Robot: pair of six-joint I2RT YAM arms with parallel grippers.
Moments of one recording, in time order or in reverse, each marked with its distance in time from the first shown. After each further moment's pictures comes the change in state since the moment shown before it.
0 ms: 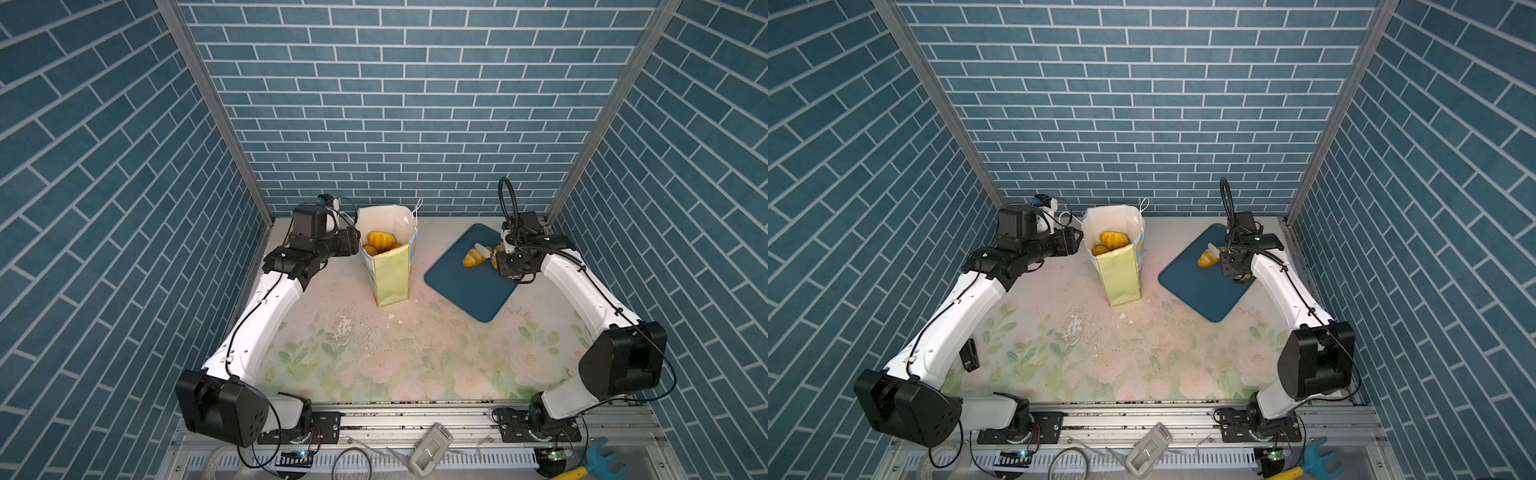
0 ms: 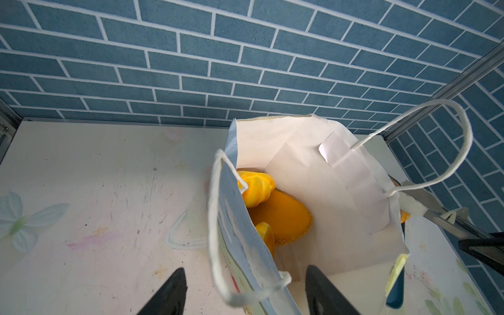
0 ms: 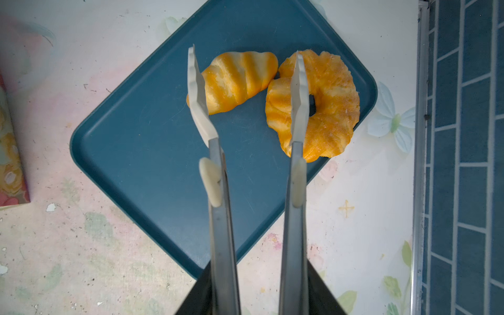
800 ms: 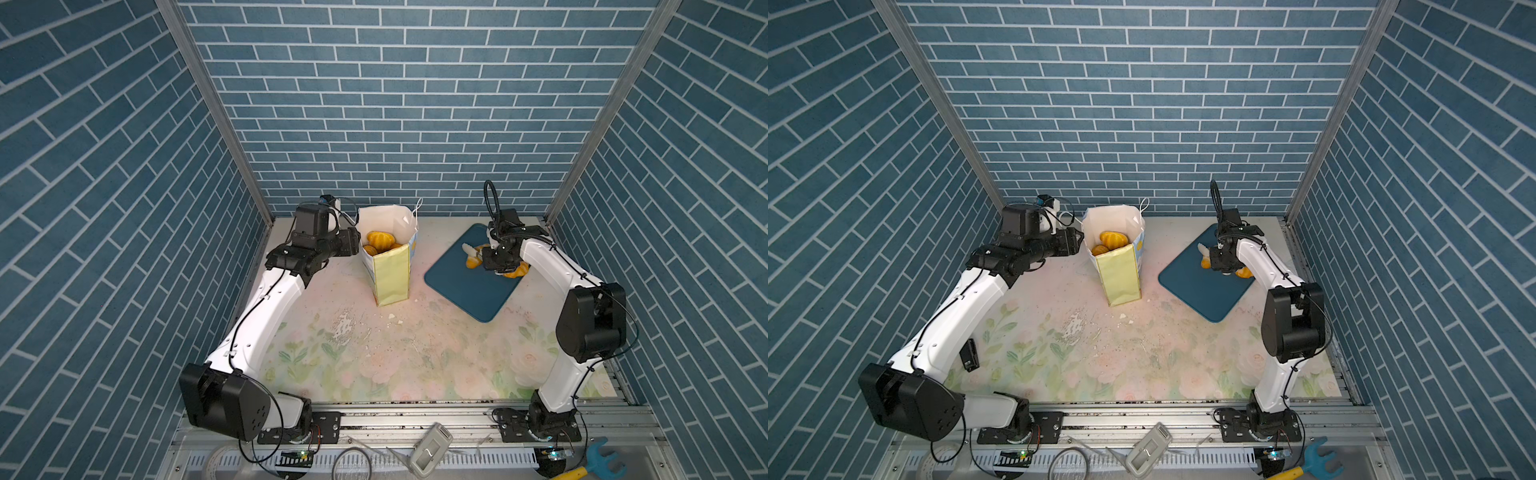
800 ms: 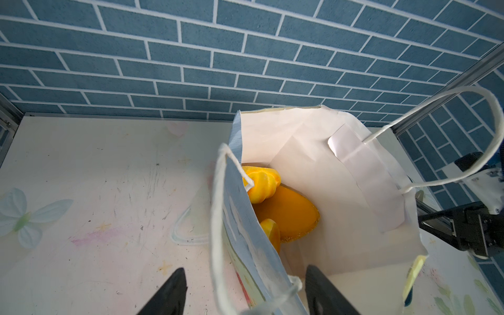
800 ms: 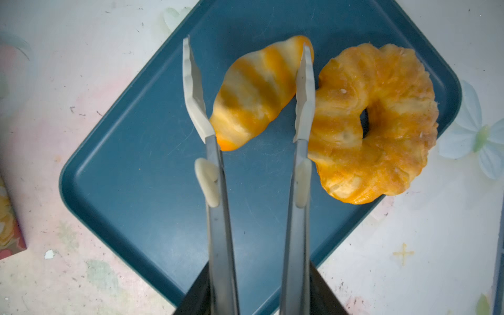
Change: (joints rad) left arm 0.000 0.021 0.008 -0.016 -0.008 0.014; right arm 0.010 0.266 0.122 0.071 -0.073 0.051
